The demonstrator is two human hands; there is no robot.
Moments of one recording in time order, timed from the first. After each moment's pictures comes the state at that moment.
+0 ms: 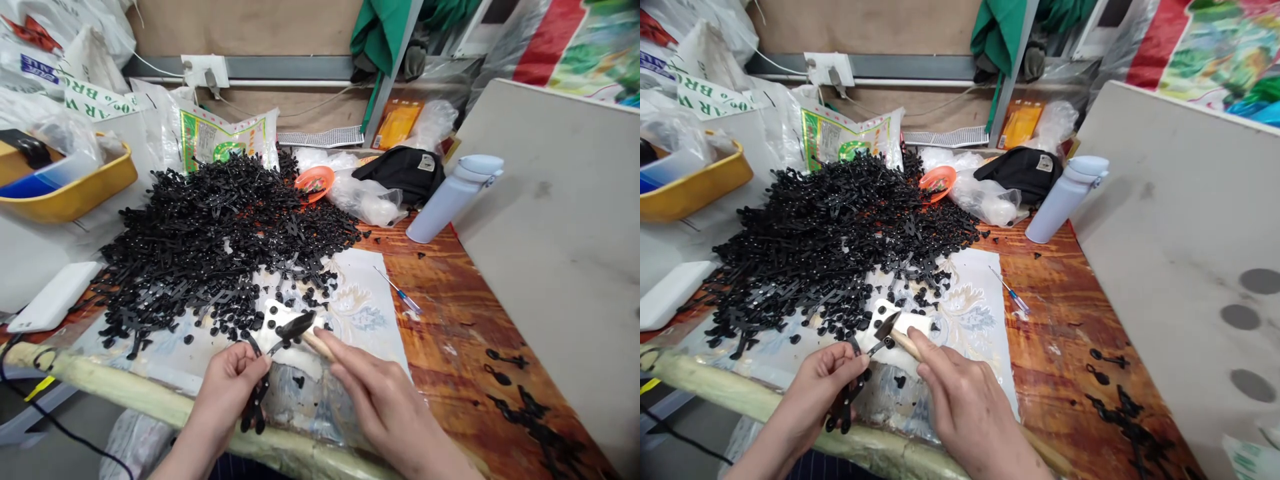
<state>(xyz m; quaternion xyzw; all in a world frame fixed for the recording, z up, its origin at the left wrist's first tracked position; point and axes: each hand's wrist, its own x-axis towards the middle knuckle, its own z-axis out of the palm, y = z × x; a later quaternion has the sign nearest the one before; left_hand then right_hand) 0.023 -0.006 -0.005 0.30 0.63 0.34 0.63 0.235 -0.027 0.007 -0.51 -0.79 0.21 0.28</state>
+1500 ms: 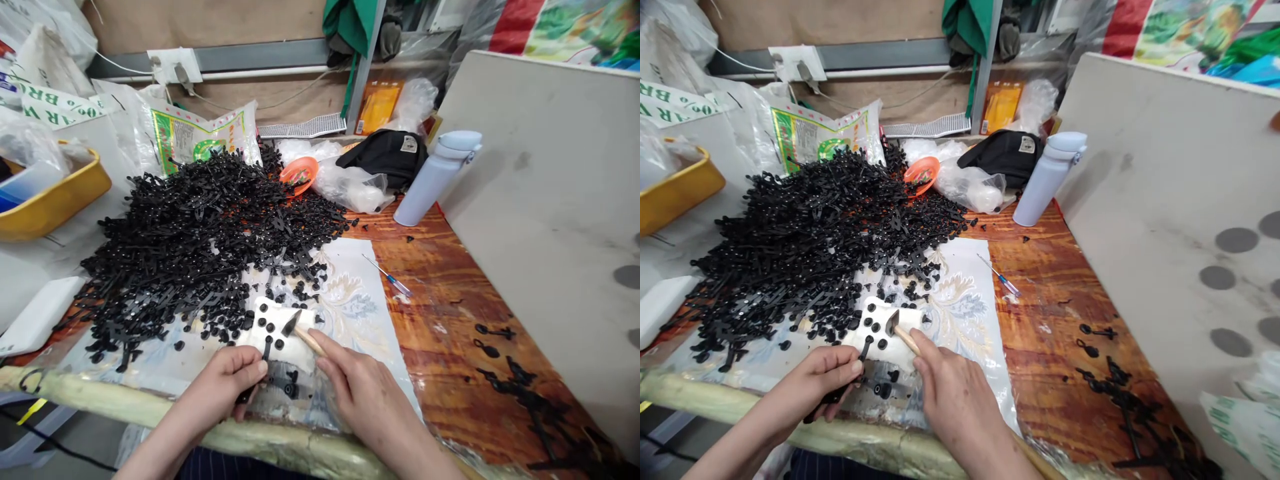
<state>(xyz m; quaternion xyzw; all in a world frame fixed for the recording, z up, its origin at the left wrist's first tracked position) 0.012 0.012 0.006 0.48 0.58 0.13 0.64 0.227 -0.033 -0.012 -0.62 -0.72 0.24 0.20</state>
